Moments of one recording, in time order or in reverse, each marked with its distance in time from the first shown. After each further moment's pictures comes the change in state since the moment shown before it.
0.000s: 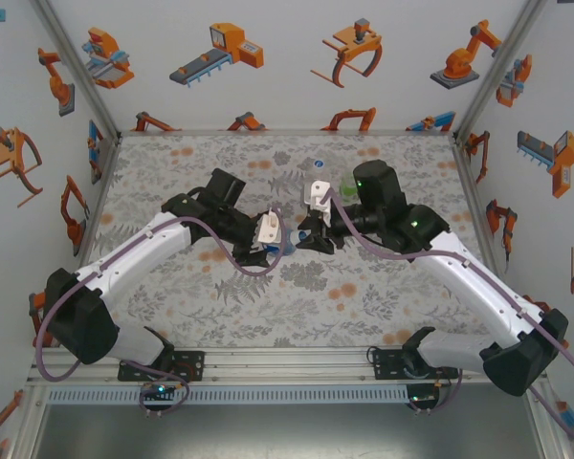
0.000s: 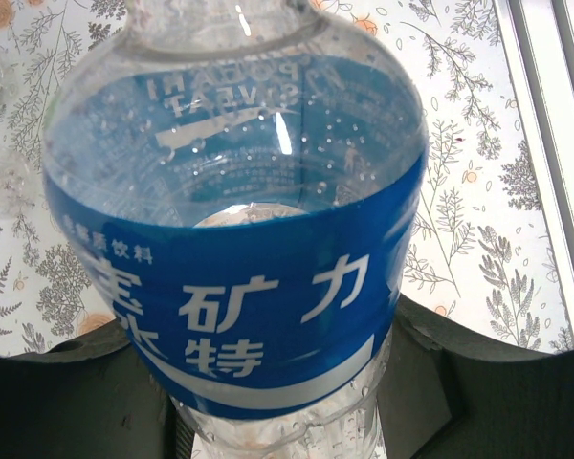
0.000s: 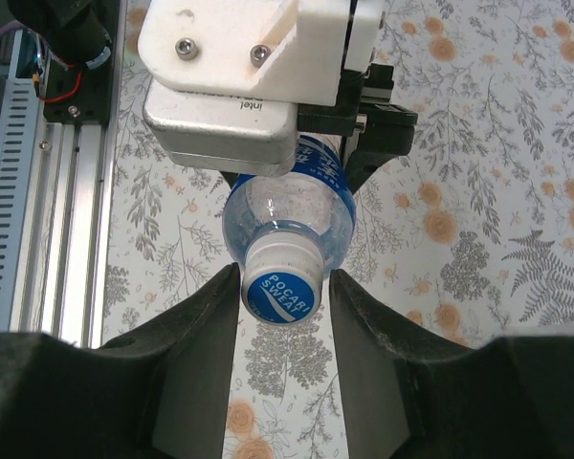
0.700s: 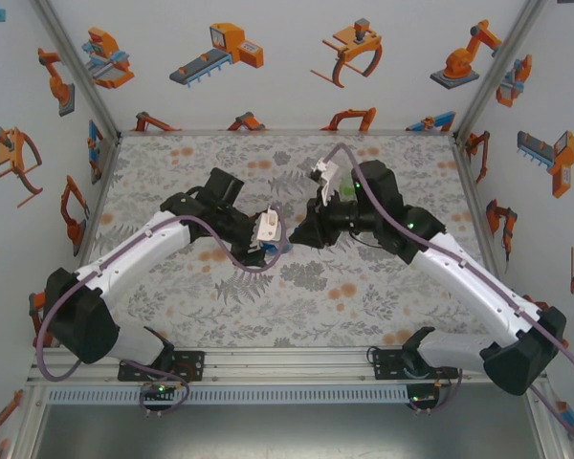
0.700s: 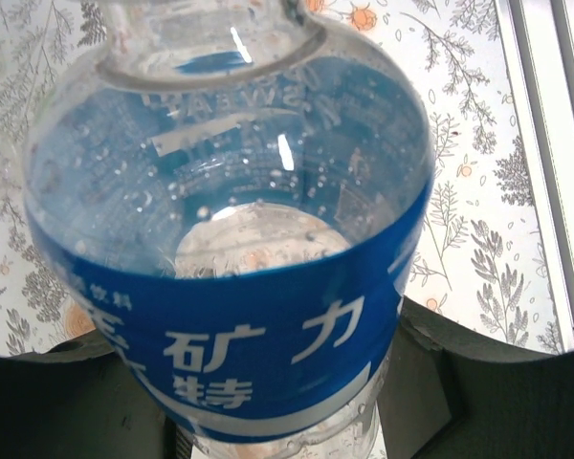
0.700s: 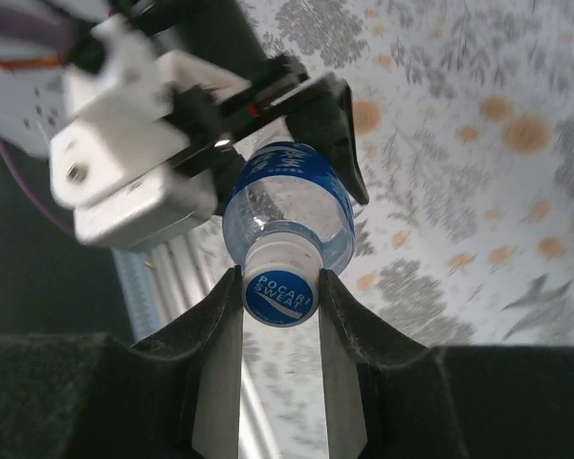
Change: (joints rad) left arm 0.013 0.003 0.003 -0.025 -0.010 -0.018; right arm 0.014 0.014 -0.017 0.101 0.193 0.731
